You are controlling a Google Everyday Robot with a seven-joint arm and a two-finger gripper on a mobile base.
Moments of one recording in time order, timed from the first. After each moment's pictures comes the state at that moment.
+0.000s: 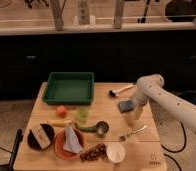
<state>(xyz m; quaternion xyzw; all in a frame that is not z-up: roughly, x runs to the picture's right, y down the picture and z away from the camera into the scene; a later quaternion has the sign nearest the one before) 0.247 0.130 0.889 -0.29 -0.06 0.00 0.95</state>
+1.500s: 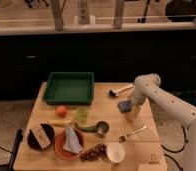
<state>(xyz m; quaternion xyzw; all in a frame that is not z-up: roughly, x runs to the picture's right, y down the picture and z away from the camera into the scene) 0.240 0.130 0.910 -0.31 -0.07 0.01 0.95</state>
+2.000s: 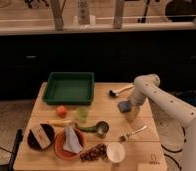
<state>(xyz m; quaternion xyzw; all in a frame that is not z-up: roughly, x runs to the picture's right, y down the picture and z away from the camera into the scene) 0.239 0.134 0.913 -0.31 -0.07 0.02 0.95</state>
